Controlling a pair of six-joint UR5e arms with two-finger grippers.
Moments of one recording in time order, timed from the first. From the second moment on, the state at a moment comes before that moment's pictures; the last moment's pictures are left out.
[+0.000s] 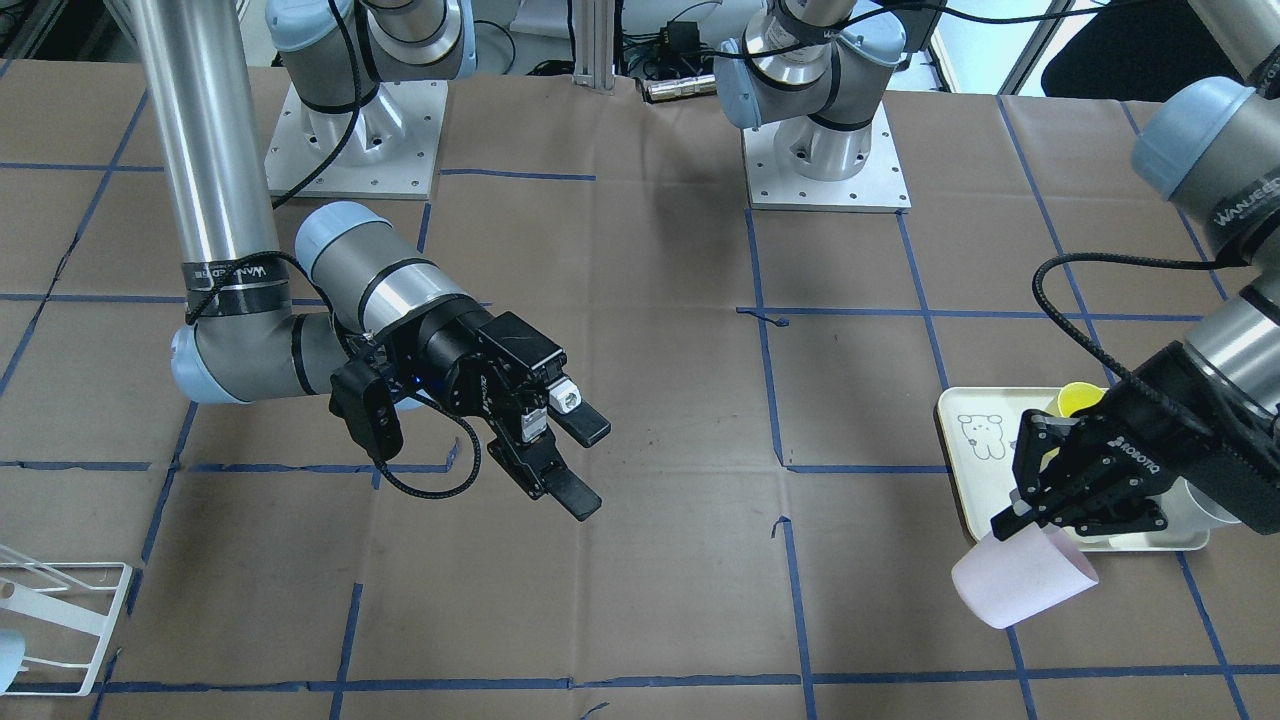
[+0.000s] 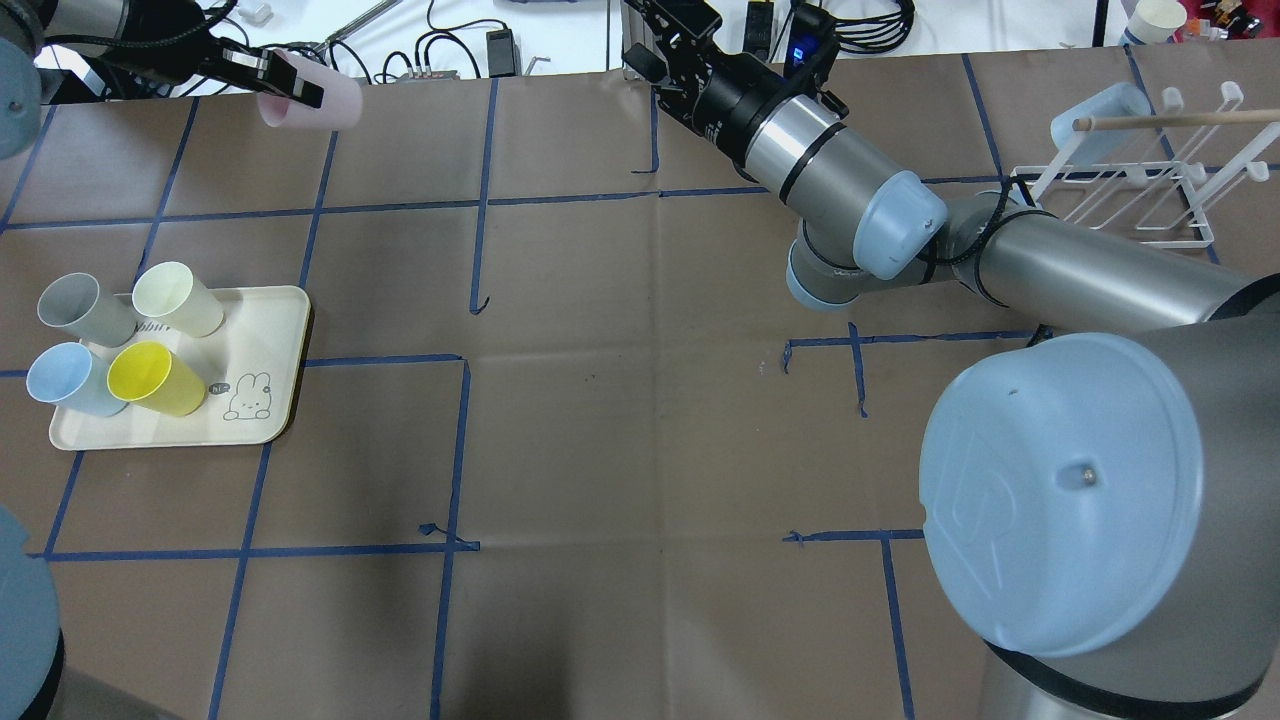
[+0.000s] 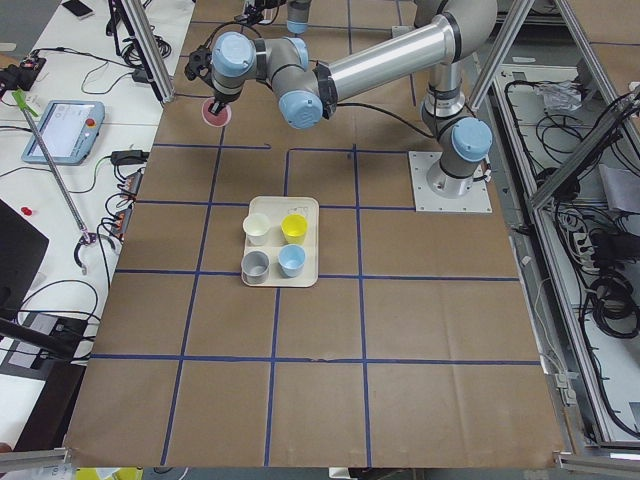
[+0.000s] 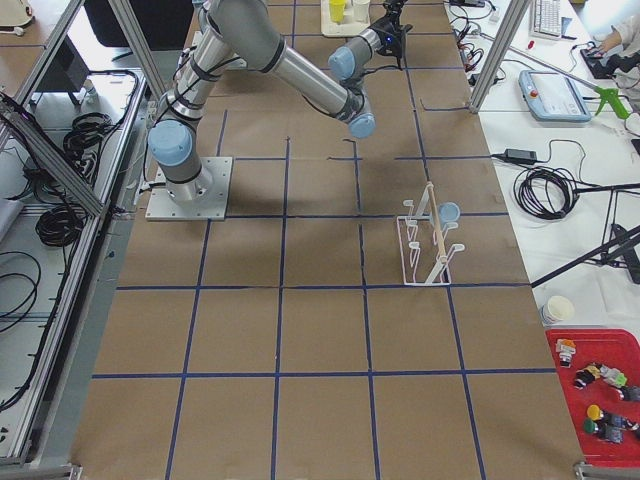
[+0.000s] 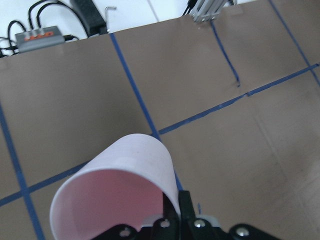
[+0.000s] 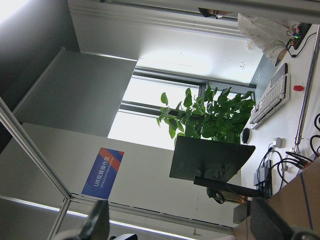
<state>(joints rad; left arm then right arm) -1.22 -1.91 -1.45 -1.19 0.93 0.76 1.70 -0.91 1.67 -4.04 -0.93 1.50</state>
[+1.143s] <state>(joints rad) -1.34 -2.02 -1.90 -0.14 0.32 0.78 1.70 -0.93 1.79 -3.86 -0.93 1.61</state>
